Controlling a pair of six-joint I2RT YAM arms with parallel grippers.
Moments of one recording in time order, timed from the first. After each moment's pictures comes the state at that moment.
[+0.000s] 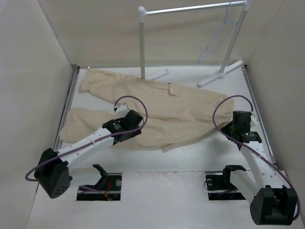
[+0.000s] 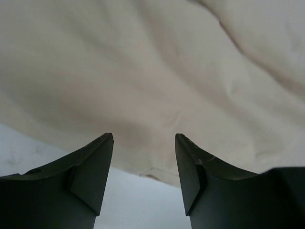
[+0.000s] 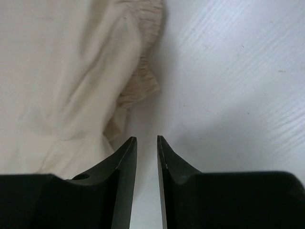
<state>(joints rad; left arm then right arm) -0.72 1.16 0.81 -0.69 -0.48 -0.98 -0.02 0.86 0.56 -0.53 0.19 0.87</state>
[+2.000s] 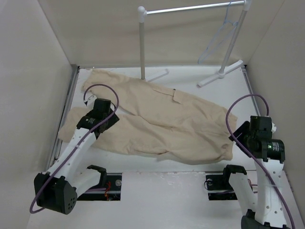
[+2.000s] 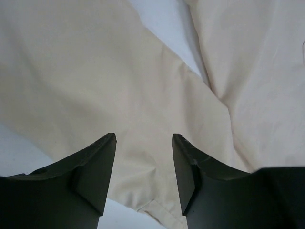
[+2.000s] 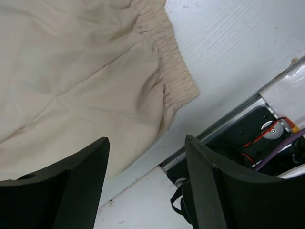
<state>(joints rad) -0.25 1.02 0.83 -0.68 -0.31 -0.82 -0.13 0.64 0.94 -1.30 0.15 0.67</state>
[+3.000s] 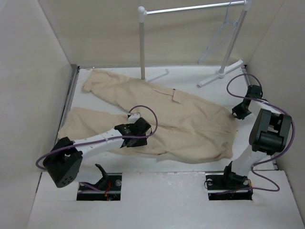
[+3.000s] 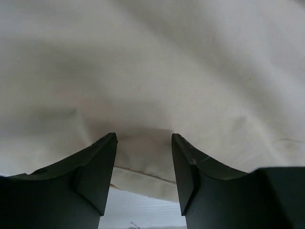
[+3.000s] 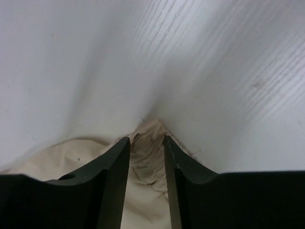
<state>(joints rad) -0.86 1.34 0.72 -0.56 -0.32 -0.88 -0.34 1.70 1.06 -0.42 0.08 0.72</state>
